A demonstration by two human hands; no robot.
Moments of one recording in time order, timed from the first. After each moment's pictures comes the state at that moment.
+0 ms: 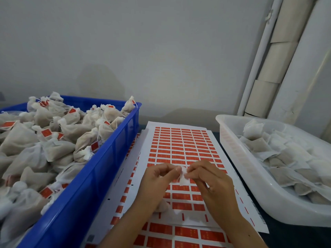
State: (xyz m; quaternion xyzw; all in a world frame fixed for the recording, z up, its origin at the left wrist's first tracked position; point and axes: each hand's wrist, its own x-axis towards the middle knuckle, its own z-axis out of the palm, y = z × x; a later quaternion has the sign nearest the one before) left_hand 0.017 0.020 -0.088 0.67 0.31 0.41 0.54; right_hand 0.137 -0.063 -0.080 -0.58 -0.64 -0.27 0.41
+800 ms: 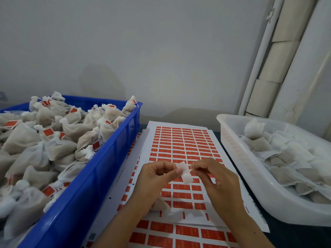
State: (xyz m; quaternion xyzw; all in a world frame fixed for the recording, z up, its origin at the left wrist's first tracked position) left_hand 0.010 0.026 -0.084 0.67 0.34 0.38 0.54; right_hand 0.142 -0.067 -0.080 -0.61 -0.61 -0.23 0.45
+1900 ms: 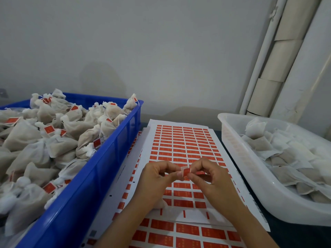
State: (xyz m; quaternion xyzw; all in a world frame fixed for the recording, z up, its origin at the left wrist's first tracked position) left_hand 0.012 0.028 -0.092 0.73 0.30 0.39 0.47; right_hand 0.141 -0.062 -0.081 -0.65 -0.58 0.07 0.49
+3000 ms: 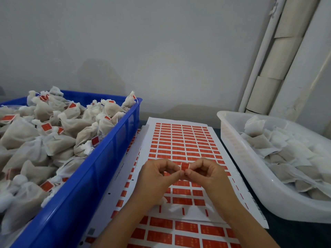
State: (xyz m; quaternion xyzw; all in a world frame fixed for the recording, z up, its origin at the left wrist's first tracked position) left_hand 0.010 0.027 -0.093 0.76 0.31 0.38 0.43; right_hand 0.136 -0.059 -0.082 -0.63 -0.47 0.21 0.58
